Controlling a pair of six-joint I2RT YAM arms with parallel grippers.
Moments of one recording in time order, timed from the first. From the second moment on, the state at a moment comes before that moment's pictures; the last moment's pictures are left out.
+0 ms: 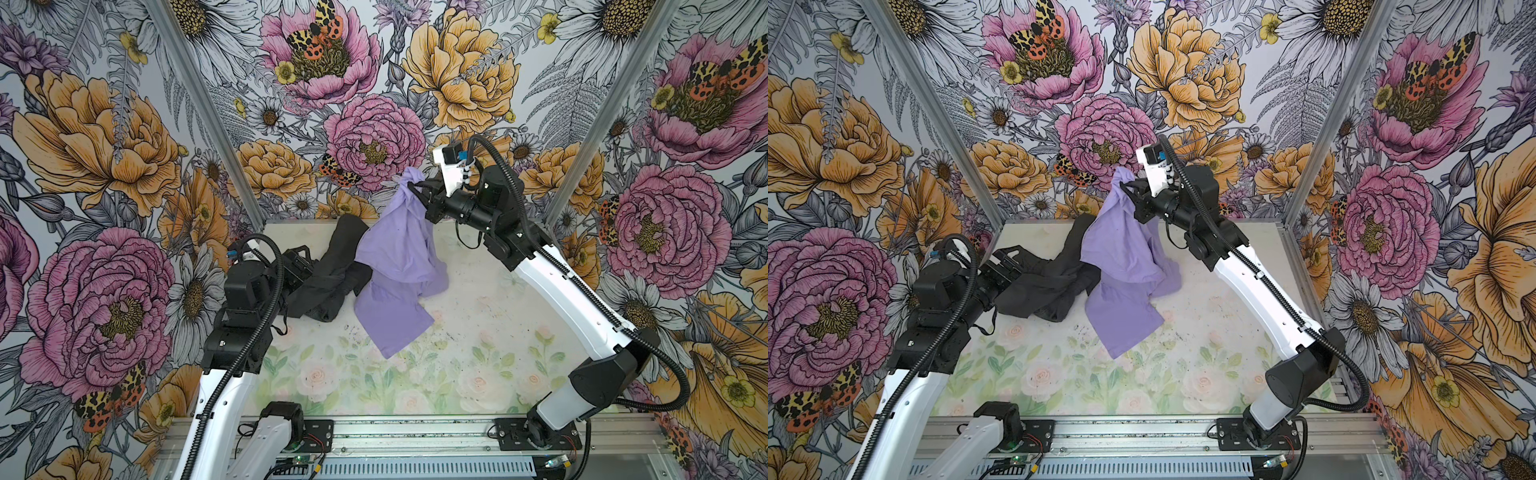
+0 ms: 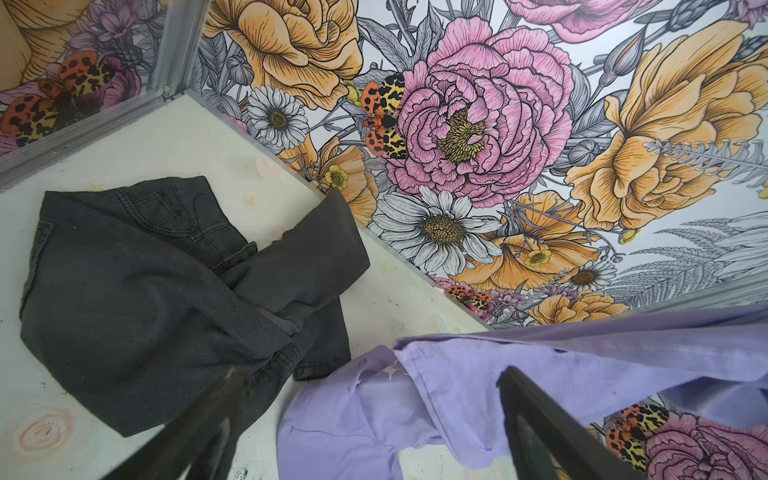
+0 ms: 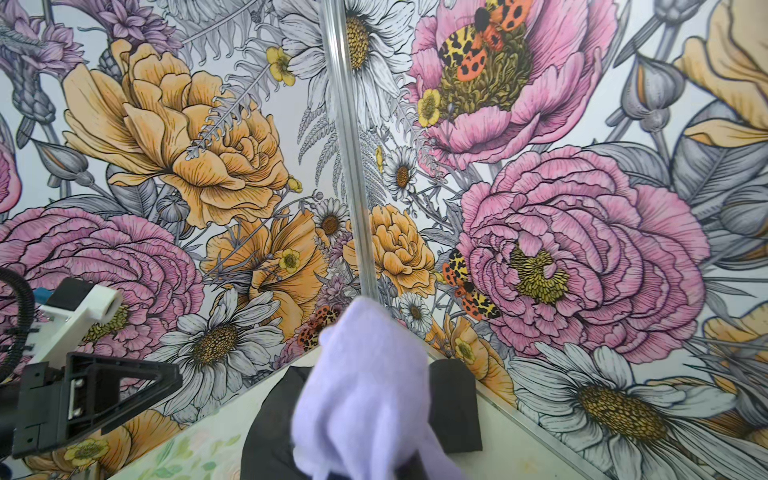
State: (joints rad) left arm -0.10 0.79 1.02 -0.53 -0.03 -0.75; right arm 0.51 1.60 1.80 -0.22 -0.37 0.09
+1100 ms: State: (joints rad) left arm -0.27 0.85 1.03 -0.52 -0.22 -0.73; right arm -0.06 1.53 1.89 -0.28 -0.40 0.10
